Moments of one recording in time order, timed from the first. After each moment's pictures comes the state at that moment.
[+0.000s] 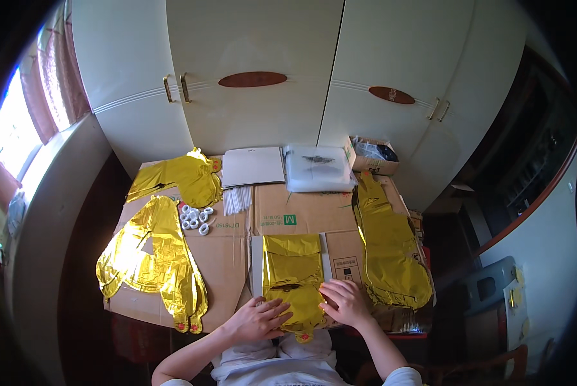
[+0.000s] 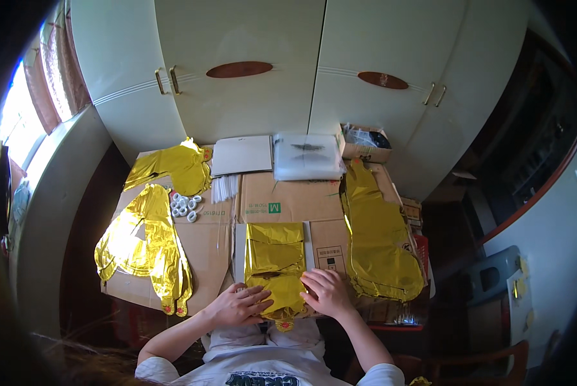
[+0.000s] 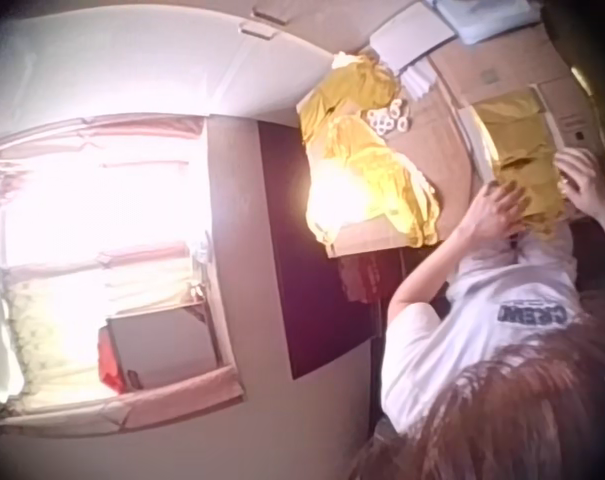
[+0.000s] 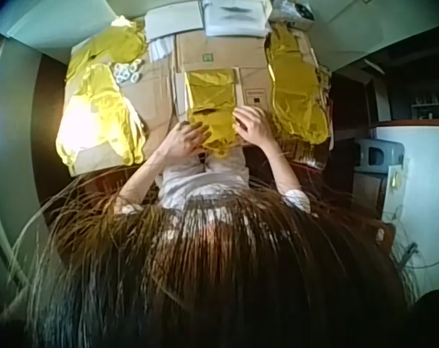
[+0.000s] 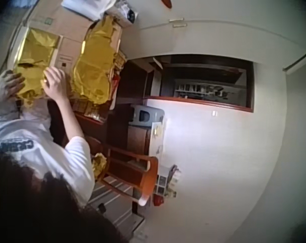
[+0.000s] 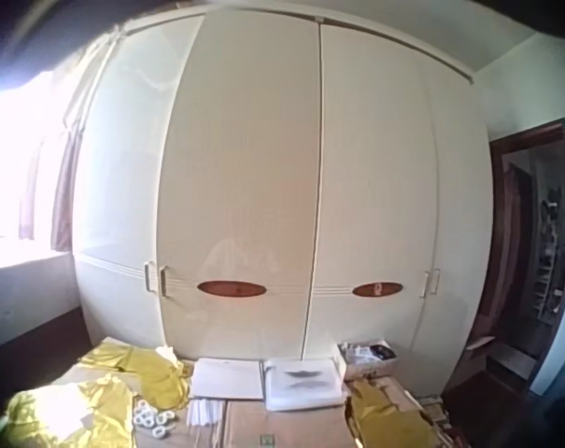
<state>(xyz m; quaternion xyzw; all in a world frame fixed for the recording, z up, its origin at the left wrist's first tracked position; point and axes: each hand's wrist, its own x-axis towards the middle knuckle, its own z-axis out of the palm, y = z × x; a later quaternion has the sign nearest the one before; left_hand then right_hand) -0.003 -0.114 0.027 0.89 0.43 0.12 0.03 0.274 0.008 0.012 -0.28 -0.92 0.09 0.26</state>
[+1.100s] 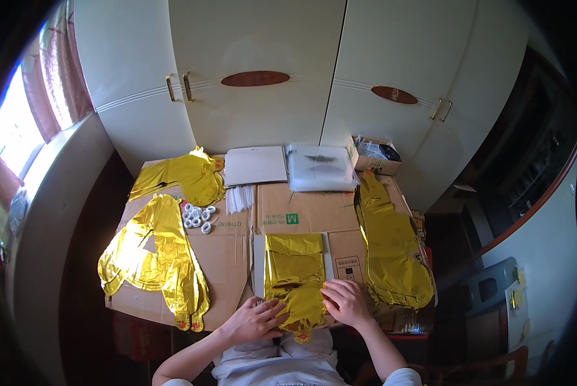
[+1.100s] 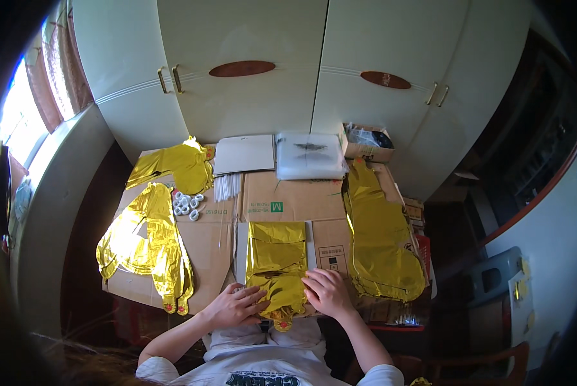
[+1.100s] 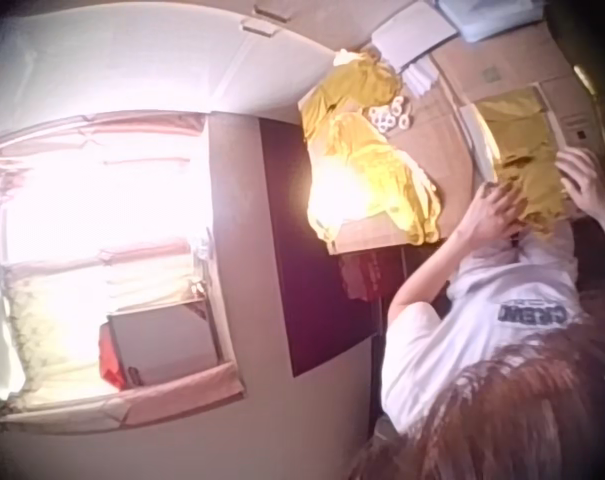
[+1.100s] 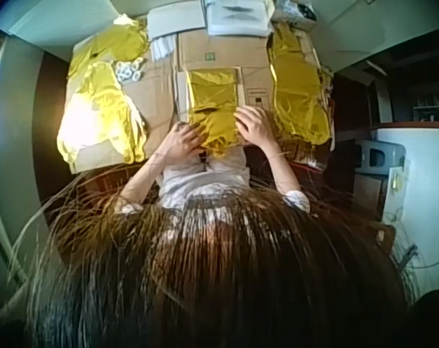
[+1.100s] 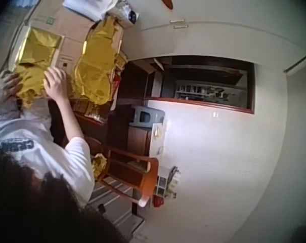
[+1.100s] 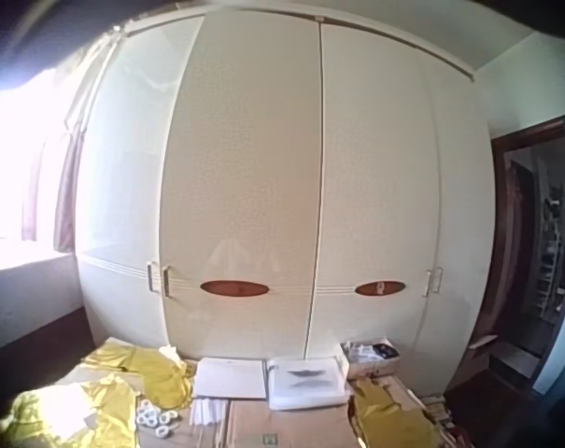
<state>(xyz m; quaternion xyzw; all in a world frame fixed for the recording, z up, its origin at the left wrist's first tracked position) -0.008 -0.123 0.024 0.89 0.45 0.11 0.03 0.273 0.006 0.009 -0.28 -0.92 0.08 0.27</state>
